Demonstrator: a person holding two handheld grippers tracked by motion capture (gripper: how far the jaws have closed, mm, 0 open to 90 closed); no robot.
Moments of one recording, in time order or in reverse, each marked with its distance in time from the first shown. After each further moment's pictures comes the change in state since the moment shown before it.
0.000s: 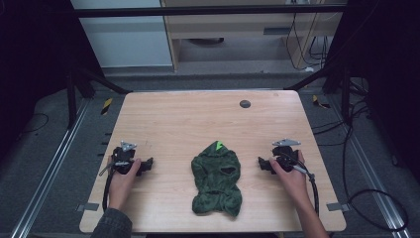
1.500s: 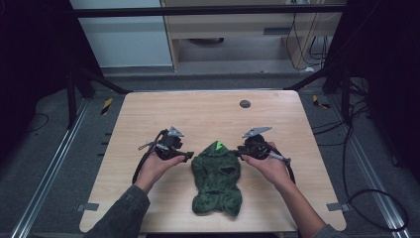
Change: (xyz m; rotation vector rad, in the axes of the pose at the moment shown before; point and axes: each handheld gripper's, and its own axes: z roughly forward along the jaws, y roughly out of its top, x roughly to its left) left arm -0.122 0.087 0.004 0.076 -0.375 0.331; right arm 0.074 0.066 -0.003 0.029 0.349 -0.211
